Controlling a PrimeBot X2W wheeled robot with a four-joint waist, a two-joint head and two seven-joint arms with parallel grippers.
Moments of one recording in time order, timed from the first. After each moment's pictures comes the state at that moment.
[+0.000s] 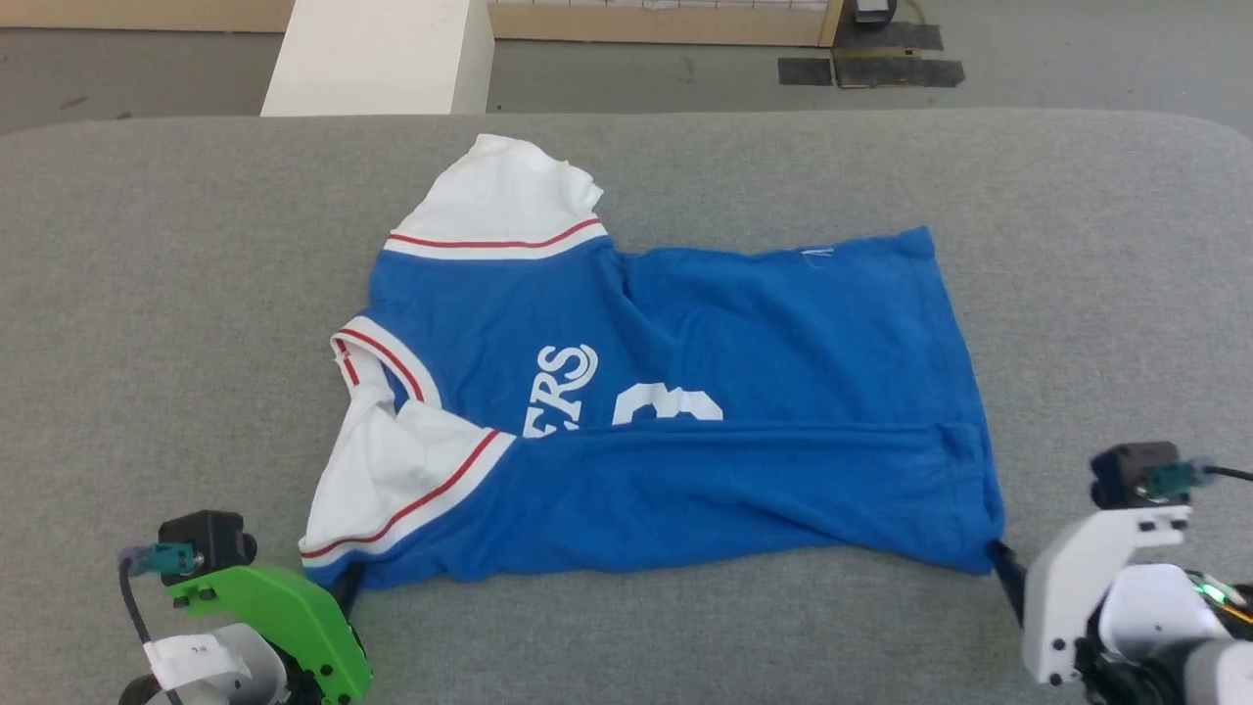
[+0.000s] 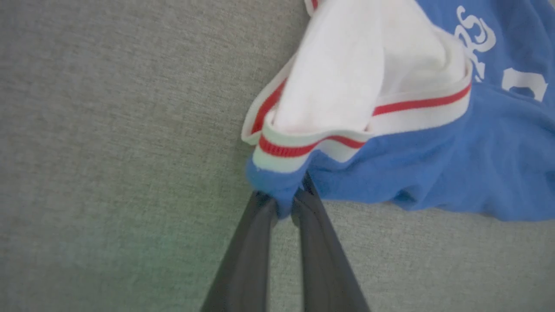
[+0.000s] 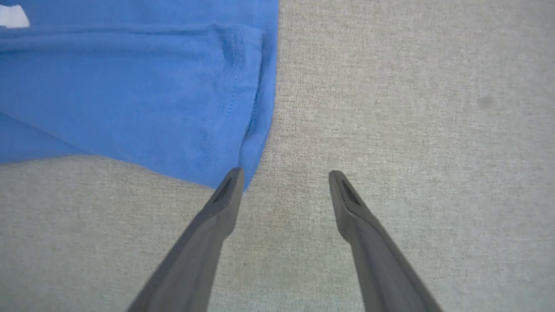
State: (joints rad) left arm -0.08 0.62 -0.52 0.02 -1.11 0.33 0.18; right arm 0.01 -0.08 -0.14 -0.11 0.13 0.13 0.82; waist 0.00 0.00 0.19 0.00
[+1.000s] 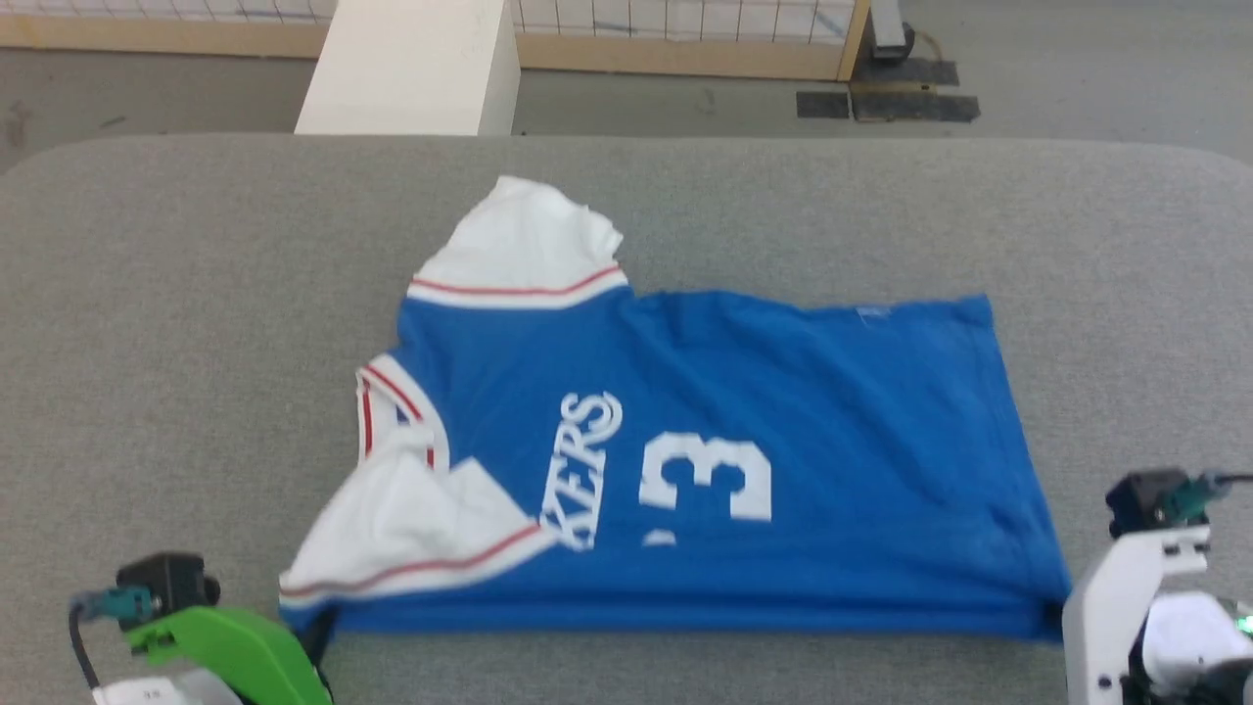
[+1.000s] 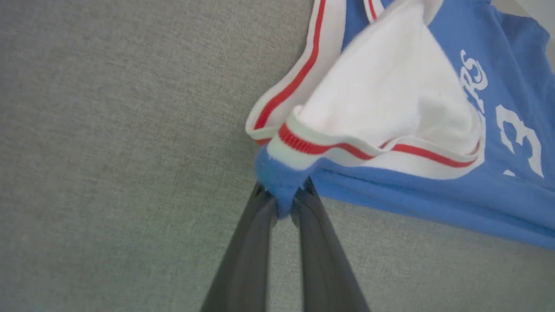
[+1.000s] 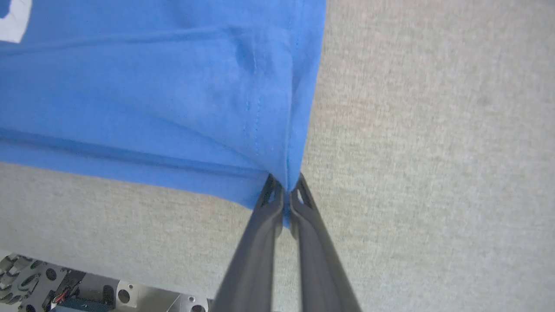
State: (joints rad) left arm 0.02 0.68 -0.46 -0.08 -1.17 0.38 0.19; right arm 0.03 -0.19 -0.12 -0.13 0.24 0.13 1.00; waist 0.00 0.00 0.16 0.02
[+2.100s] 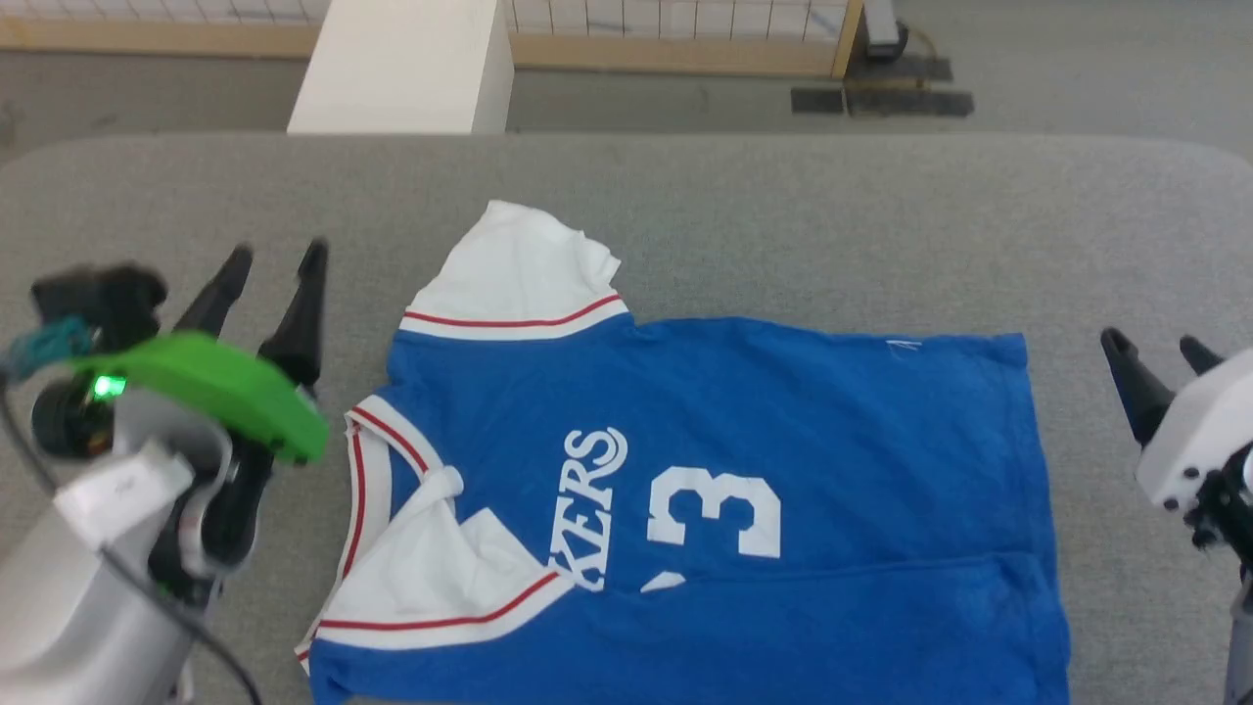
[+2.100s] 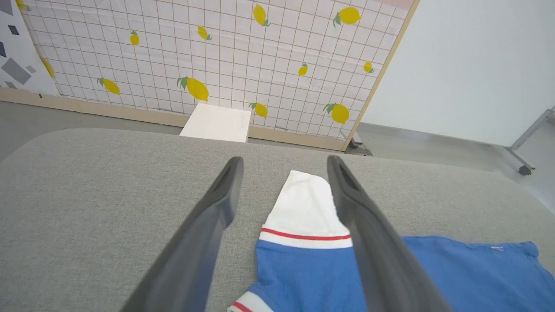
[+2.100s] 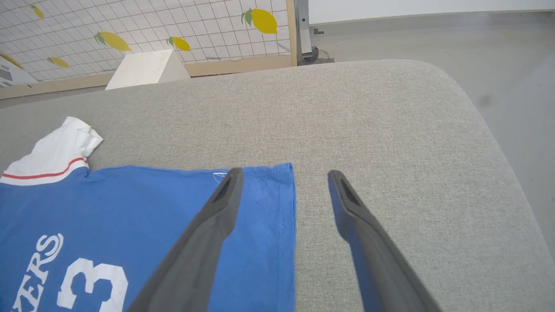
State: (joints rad) left arm -0.41 0.64 -0.46 0.00 -0.94 0.22 -0.01; right arm -0.24 -0.11 -0.30 -0.15 0.24 0.13 0.76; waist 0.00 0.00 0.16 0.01
